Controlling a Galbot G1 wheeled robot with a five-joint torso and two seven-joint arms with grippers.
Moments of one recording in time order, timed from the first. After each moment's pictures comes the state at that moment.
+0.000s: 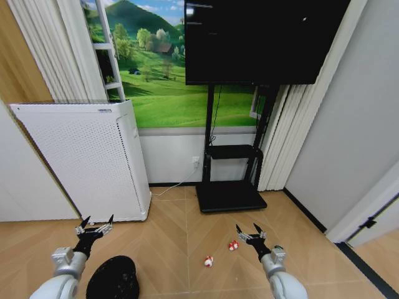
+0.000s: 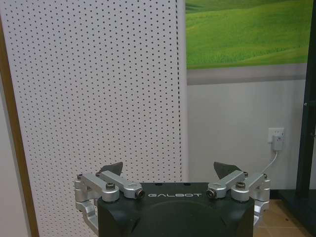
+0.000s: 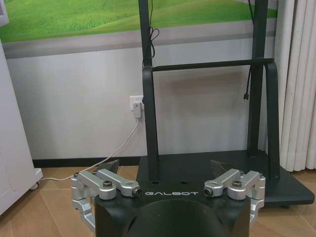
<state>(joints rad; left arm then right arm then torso) 1.57 -1.24 -0.93 -1.94 -0.39 0.11 0.13 -1.46 1.42 0.72 1.72 0.22 -0.02 -0.27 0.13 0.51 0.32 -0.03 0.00</state>
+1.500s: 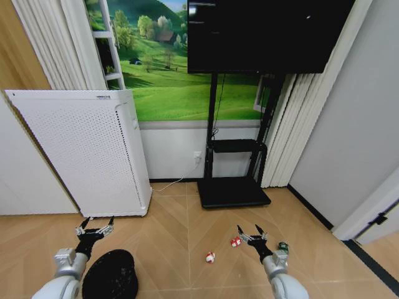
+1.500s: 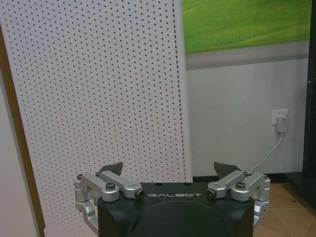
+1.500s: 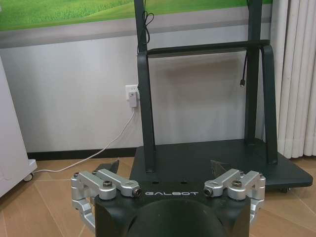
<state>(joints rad) 1.58 -1.26 -0.93 -1.95 -0.34 0.10 0.12 -1.47 1.42 0.72 1.70 0.24 0.01 -0.27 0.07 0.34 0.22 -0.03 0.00</state>
